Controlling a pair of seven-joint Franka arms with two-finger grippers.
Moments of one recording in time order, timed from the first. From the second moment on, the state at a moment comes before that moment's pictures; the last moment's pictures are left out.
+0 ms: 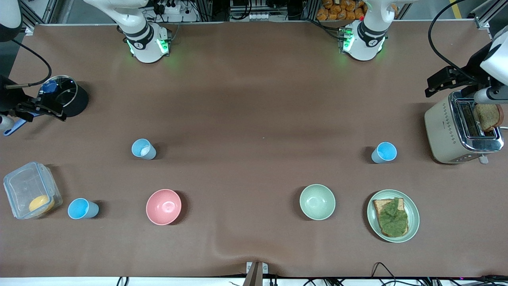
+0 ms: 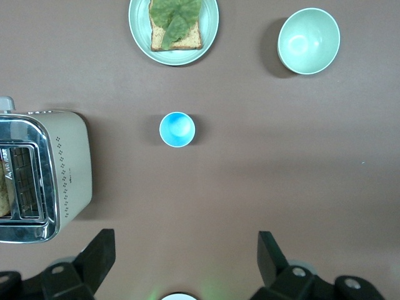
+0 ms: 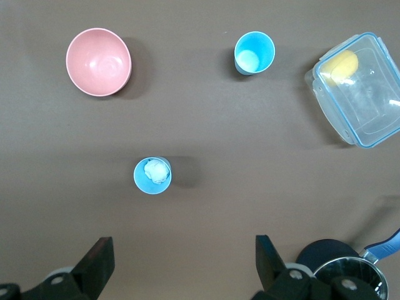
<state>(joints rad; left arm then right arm) 0.02 -0.01 -0.09 -1.53 -0.04 1.47 -0.08 -0.08 0.02 0.01 -1.64 0.02 1.66 -0.07</state>
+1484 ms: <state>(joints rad) 0.02 0.02 -0.11 -1.87 0.04 1.86 -0.08 -0.08 0.02 0.01 -1.64 0.02 1.66 -0.07</state>
